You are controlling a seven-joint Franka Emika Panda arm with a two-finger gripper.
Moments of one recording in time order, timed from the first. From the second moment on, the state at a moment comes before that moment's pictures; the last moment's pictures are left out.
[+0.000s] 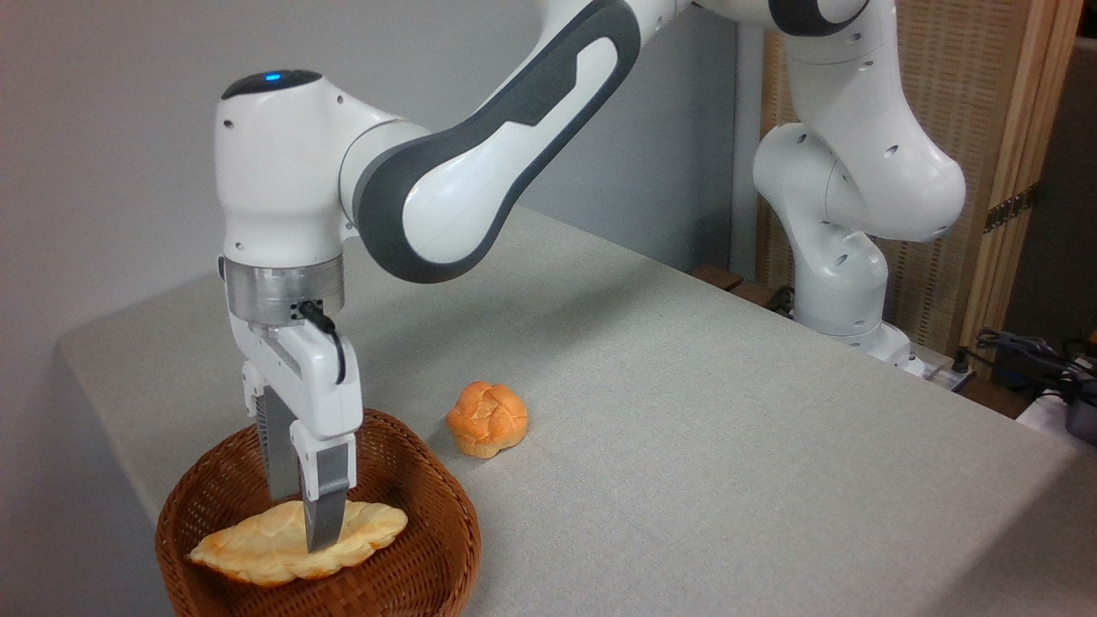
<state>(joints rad) 0.04 0.31 -0.20 -1.72 0.16 2.28 0.60</state>
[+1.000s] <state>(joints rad) 0.04 0.35 -0.24 -1.72 0.37 2.28 0.62</state>
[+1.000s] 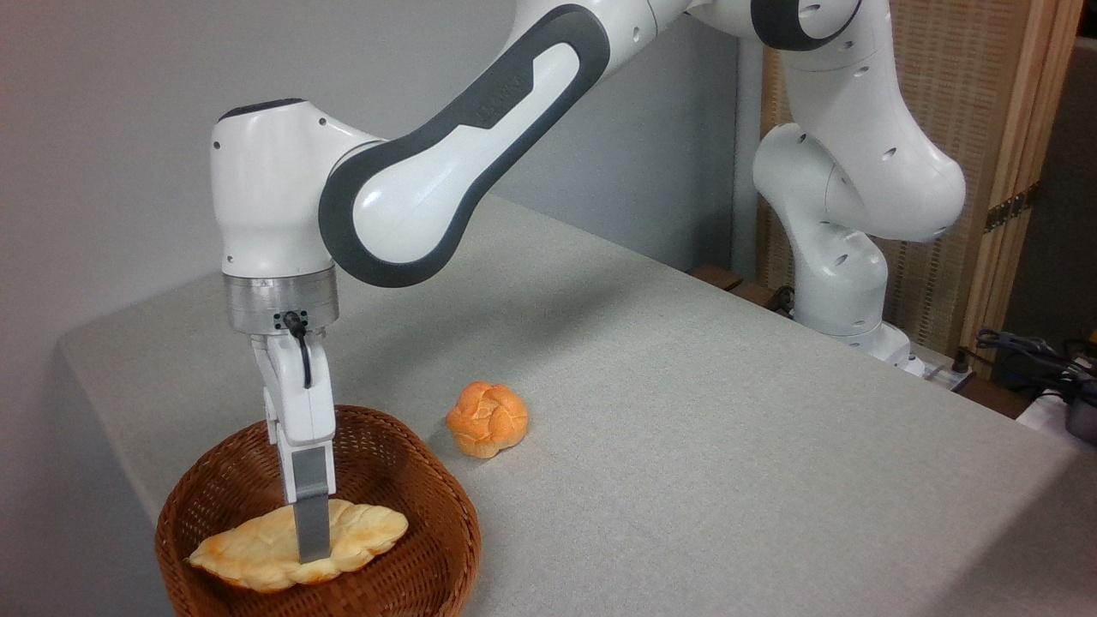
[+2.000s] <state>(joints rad) 0.04 0.24 -0.24 -1.68 0.31 2.03 0.62</state>
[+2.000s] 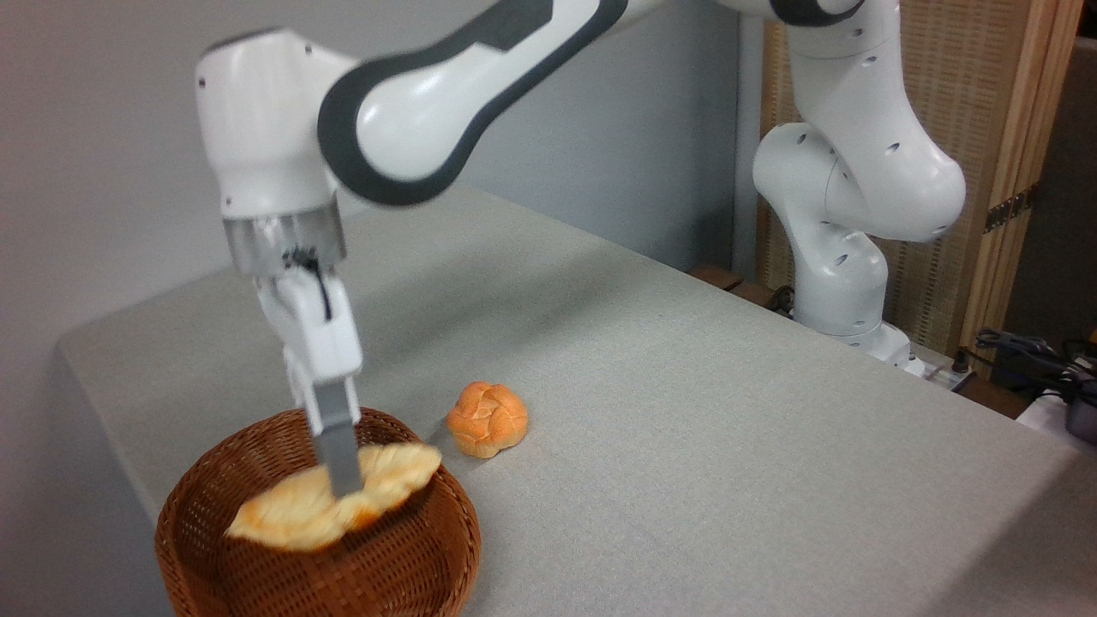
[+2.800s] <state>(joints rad) 0.03 -0.16 -0.15 -2.02 0.11 1.72 0.82</state>
